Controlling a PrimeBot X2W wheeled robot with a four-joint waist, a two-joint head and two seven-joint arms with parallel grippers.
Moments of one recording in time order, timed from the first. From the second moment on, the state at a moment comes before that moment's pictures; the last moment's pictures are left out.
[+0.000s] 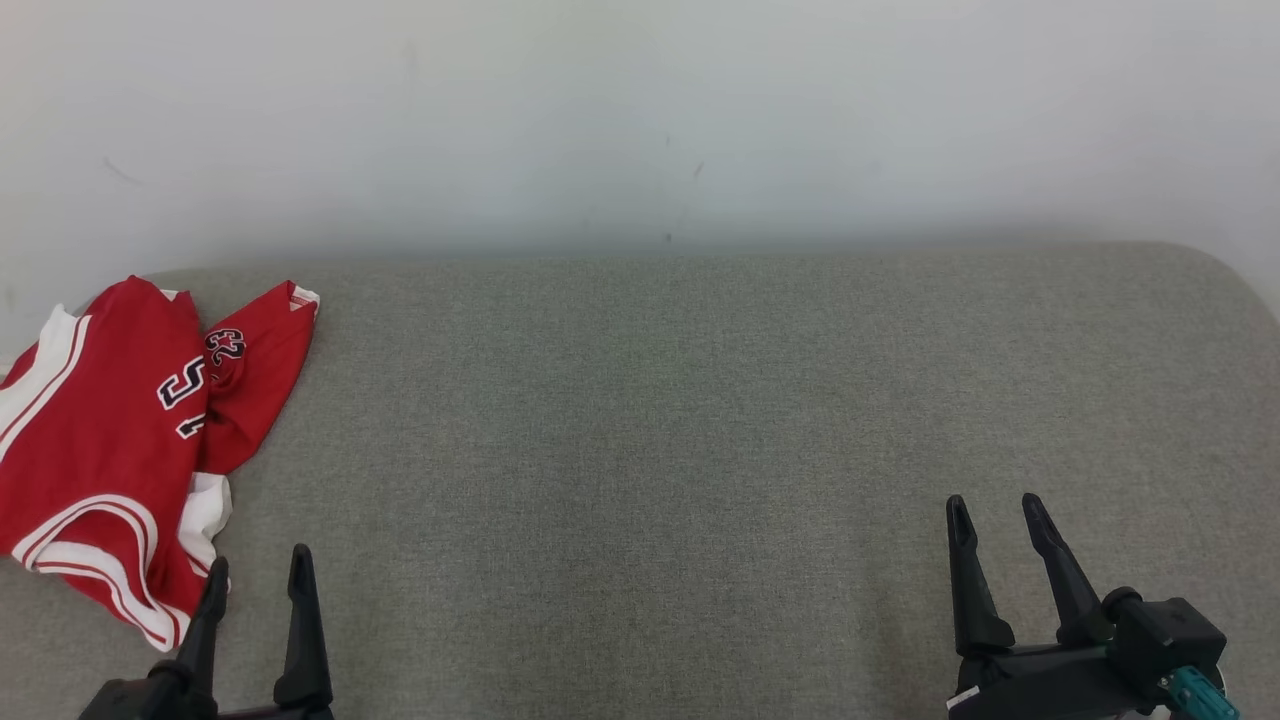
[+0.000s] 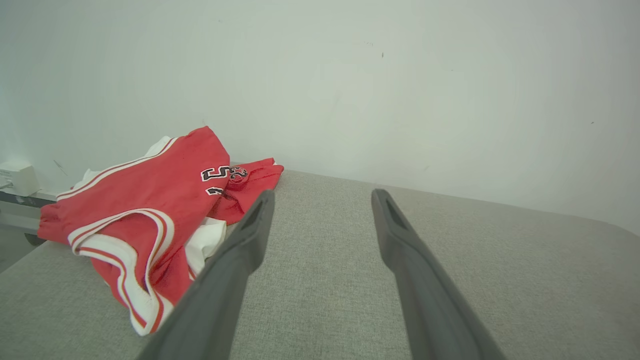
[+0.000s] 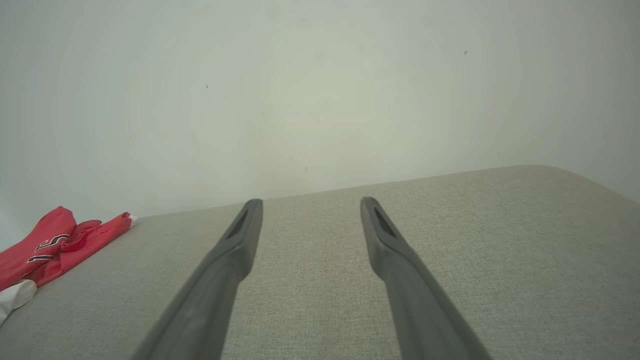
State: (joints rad) left arm 0.02 0.12 0.03 0.08 -0.33 -0.06 -0.20; right arm -0.02 -0.05 0.04 0.12 0.24 0.13 -0.20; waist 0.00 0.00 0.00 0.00
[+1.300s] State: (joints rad) left arm 0.04 0.15 0.05 0.14 -0.16 -0.11 -0.26; right arm -0.01 -0.05 0.02 0.16 0.05 0.13 -0.26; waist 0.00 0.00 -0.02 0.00
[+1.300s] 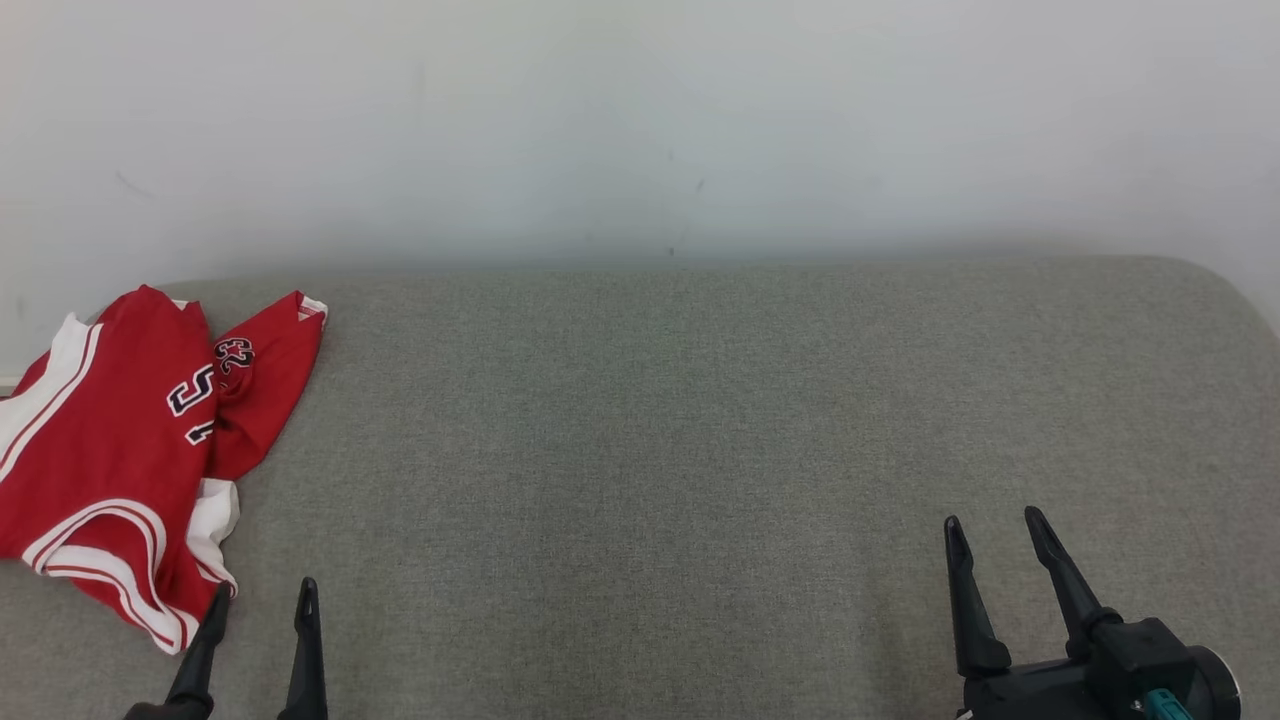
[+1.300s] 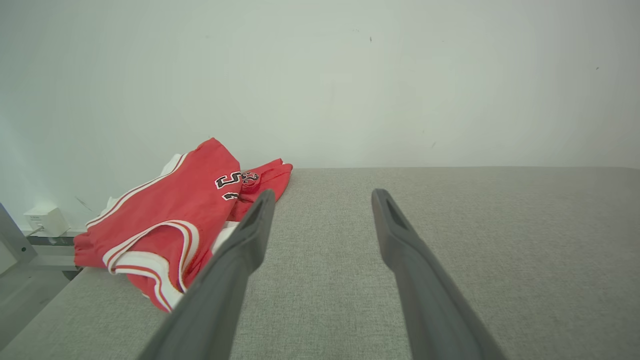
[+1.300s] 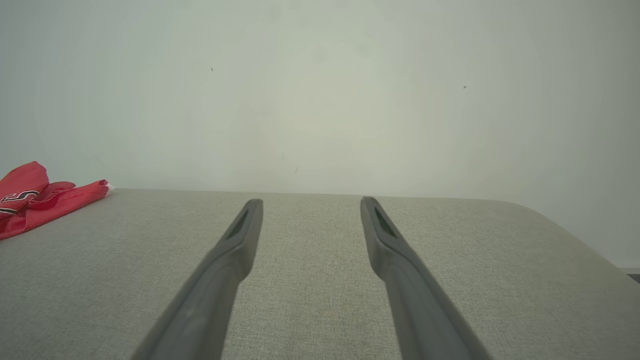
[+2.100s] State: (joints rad) left arm 0.04 0.15 0.04 0.14 -0.17 -0.10 -0.26; right arm -0.01 -0.05 0.02 0.18 0.13 0.13 -0.26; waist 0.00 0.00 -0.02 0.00
